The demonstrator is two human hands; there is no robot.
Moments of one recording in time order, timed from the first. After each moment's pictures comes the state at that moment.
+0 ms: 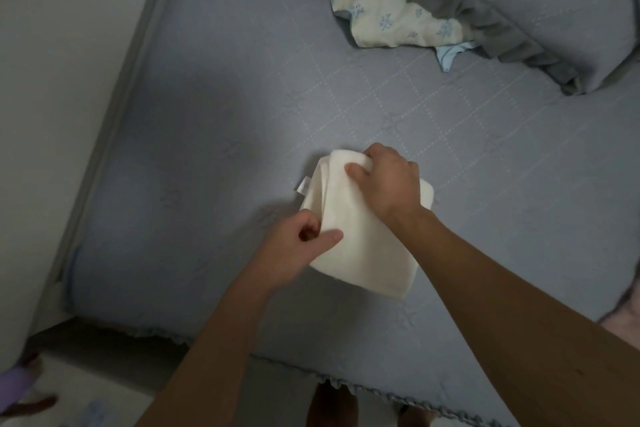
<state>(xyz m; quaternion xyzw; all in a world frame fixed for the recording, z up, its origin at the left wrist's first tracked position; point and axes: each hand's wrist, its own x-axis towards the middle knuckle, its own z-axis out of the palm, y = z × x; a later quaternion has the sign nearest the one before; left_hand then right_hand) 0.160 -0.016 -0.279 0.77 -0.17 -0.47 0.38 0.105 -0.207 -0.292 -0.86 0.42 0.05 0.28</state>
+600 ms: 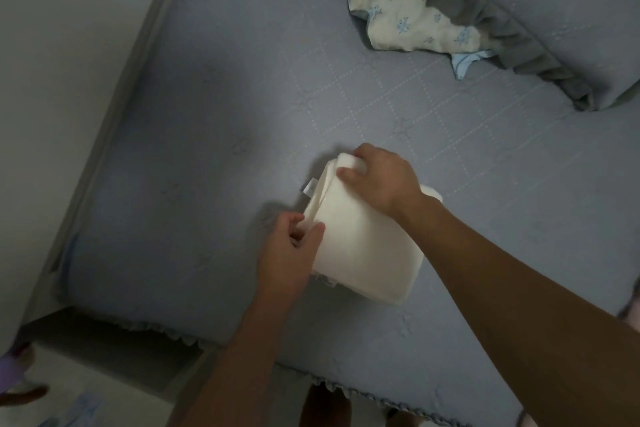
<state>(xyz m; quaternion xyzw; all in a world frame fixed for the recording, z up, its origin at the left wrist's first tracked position) 0.138 -0.006 -0.300 0.86 0.01 -0.34 0.39 0.127 -0.214 -0.289 -0.89 0.33 0.15 0.29</state>
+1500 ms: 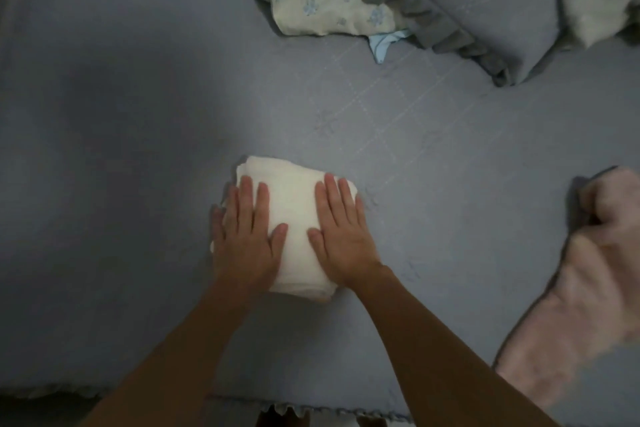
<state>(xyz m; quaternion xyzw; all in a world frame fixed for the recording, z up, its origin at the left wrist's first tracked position) 0.128 -0.052 -0.385 0.91 -0.39 -0.14 0.03 0.003 -0.196 -0.370 -0.92 0.26 0.13 0.25</state>
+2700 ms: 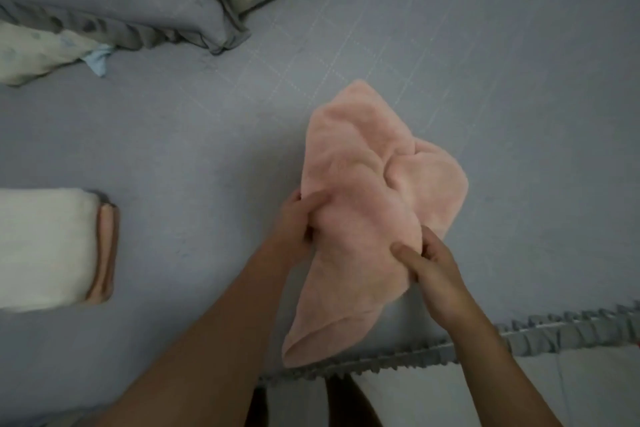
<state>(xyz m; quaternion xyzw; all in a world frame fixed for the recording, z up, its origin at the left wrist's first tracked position) -0.285 -0.361 -0.312 0.60 0.04 -0.63 0.50 -0.506 -0.378 -0.289 -0.39 0.60 -0.16 0.68</state>
